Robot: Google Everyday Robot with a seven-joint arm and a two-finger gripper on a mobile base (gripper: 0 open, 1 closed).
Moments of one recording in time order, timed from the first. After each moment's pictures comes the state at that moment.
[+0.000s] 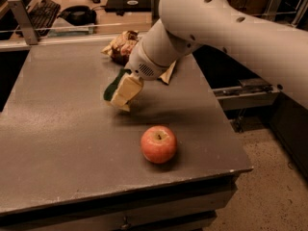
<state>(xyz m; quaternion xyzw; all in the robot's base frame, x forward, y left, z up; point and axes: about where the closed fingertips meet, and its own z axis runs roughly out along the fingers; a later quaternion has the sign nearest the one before) 0.566 0.077 0.887 -0.60 0.72 0.15 0.31</state>
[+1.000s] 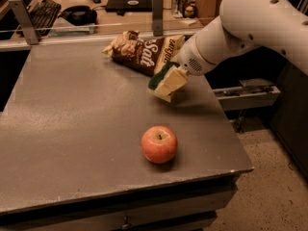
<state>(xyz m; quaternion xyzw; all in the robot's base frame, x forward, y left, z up) 0.602 -0.050 0.887 -0.52 0.78 0.10 0.34</state>
